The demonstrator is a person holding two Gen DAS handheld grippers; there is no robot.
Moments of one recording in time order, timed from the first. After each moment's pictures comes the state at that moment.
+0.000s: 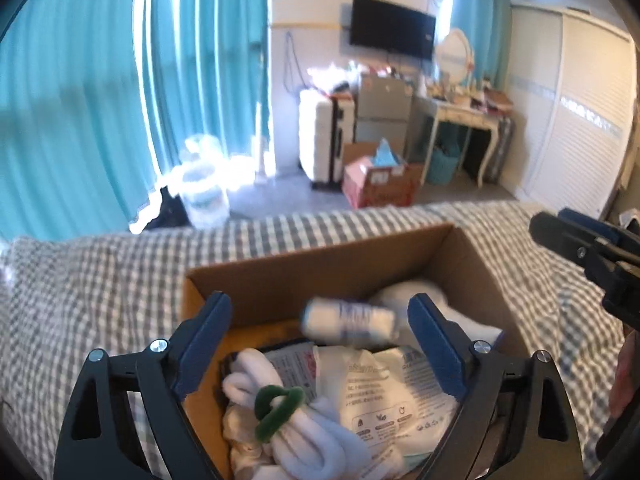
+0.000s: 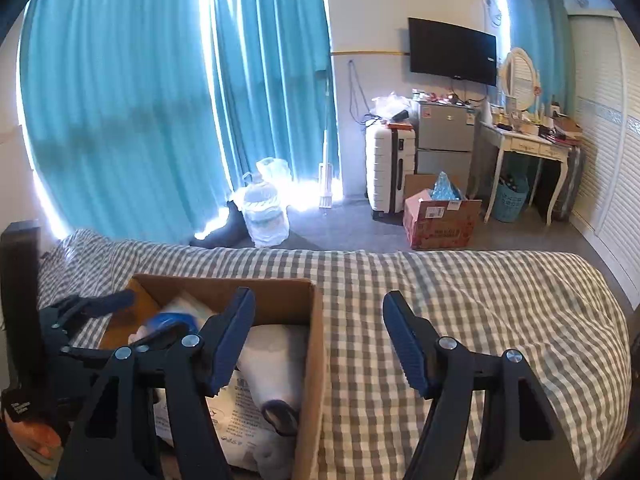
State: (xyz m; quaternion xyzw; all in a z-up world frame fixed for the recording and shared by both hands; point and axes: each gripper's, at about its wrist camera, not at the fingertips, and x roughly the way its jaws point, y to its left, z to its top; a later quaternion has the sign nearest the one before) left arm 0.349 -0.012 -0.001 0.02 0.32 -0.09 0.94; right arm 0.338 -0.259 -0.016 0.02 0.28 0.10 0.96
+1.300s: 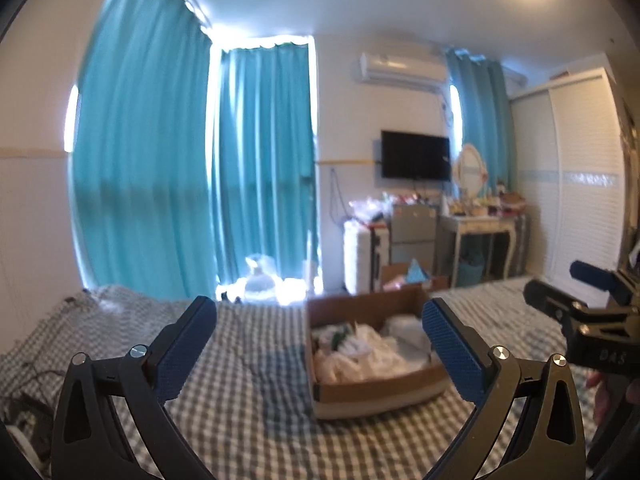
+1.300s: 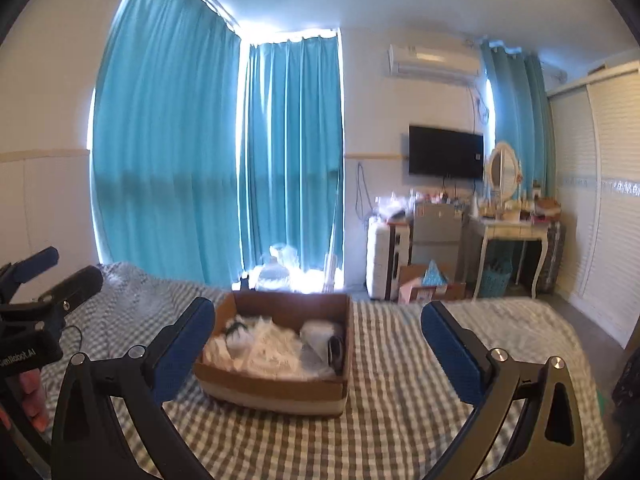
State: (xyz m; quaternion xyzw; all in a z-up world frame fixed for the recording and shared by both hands) left arm 0.101 0.049 0.054 0.02 0.08 -0.02 1.00; right arm 0.096 -0.243 0.016 0.00 0.10 0.10 0.99
